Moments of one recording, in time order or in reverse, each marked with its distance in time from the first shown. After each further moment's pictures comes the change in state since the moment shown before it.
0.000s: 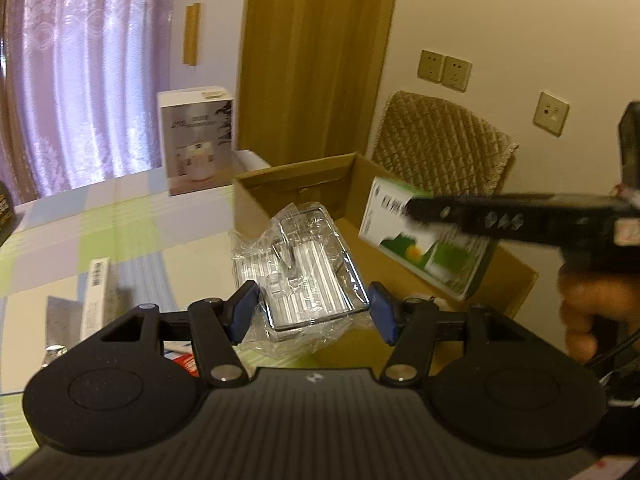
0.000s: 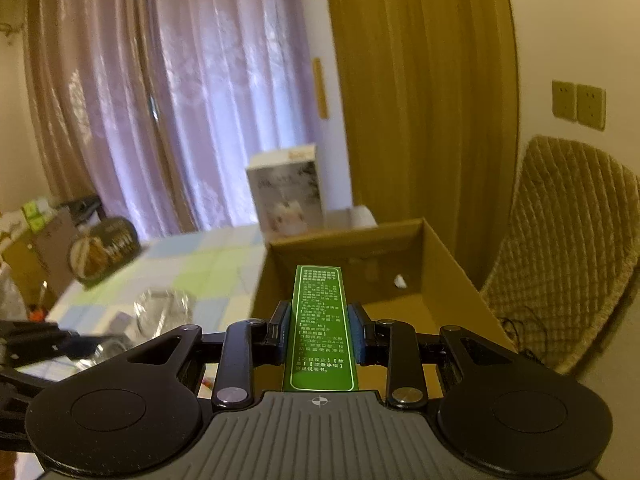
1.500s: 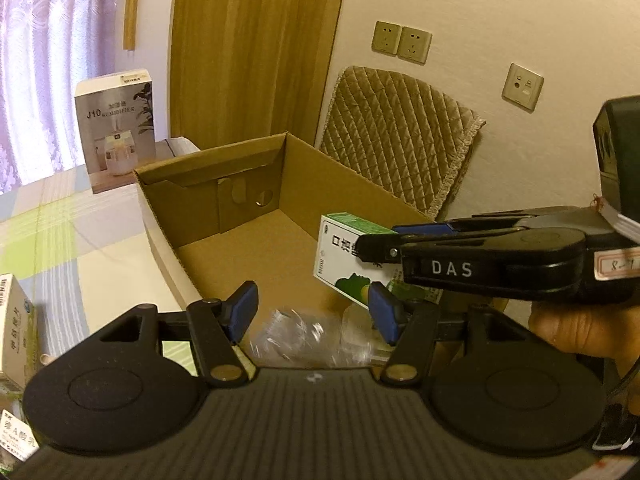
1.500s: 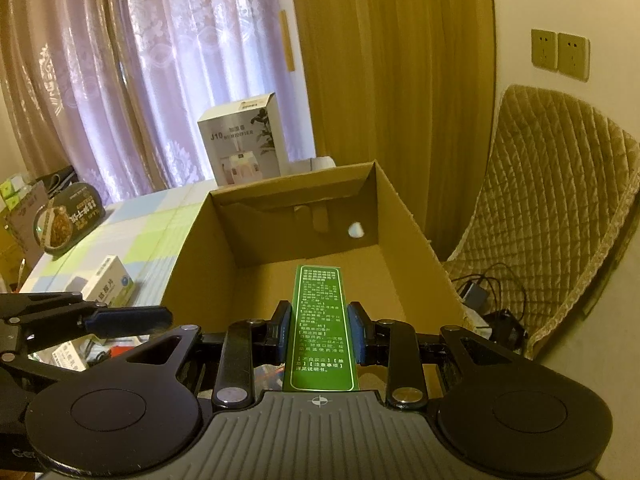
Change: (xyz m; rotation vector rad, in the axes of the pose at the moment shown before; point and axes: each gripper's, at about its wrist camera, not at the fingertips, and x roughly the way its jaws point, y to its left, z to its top) left arm 0.072 -0.045 0.011 0.036 0.055 -0.095; right arm 0.018 -0.054 -0.018 0.034 0.128 -0.044
